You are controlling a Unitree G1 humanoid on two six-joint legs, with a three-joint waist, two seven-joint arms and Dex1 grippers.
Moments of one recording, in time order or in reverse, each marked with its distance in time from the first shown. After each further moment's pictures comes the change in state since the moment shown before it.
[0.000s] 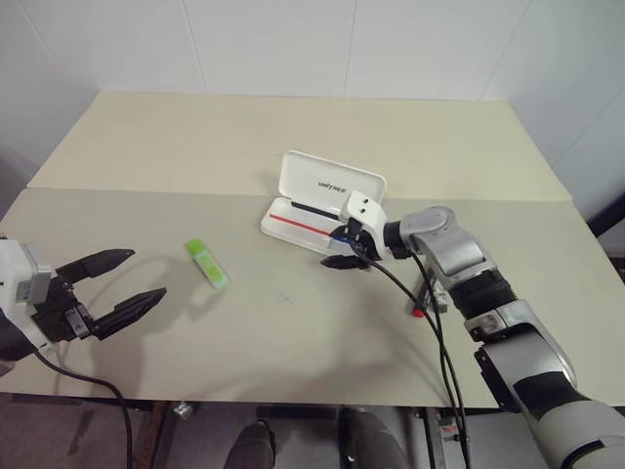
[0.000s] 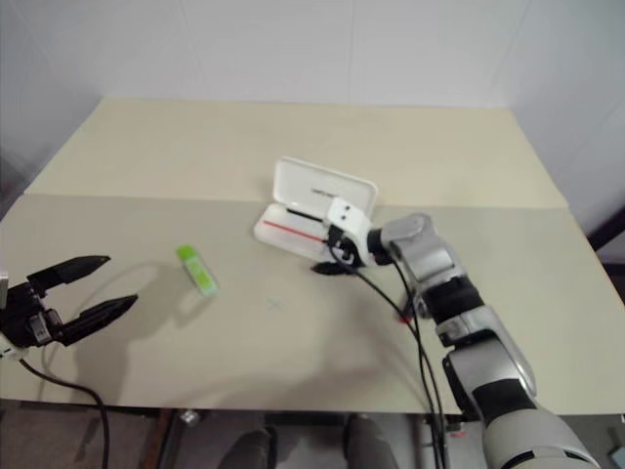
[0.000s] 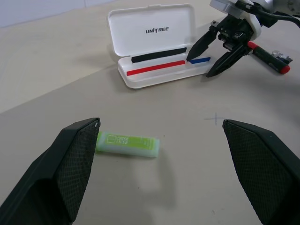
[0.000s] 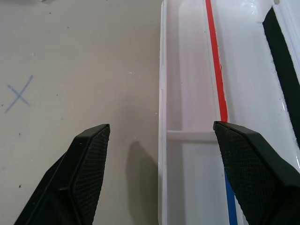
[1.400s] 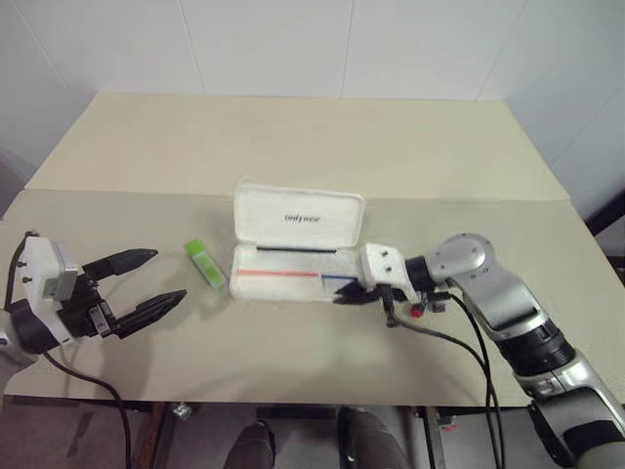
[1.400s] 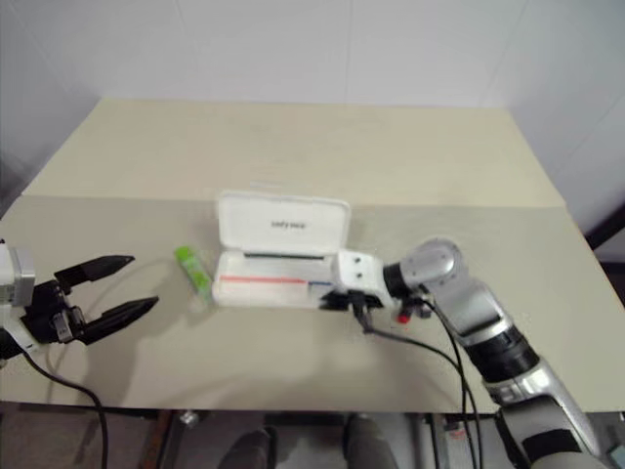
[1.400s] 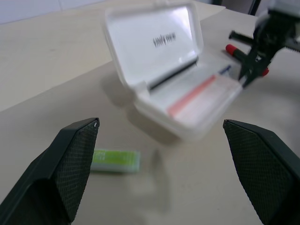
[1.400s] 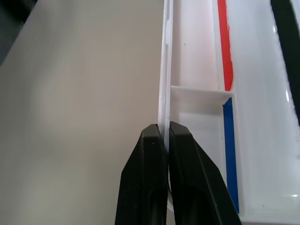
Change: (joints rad) left arm -0.062 -0.002 -0.096 0.005 0.000 -0.002 -0.006; right arm 0.312 -0.227 0.072 -0.581 0.006 -0.117 0.204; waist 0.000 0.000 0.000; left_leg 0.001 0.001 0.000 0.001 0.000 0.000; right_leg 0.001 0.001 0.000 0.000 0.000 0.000
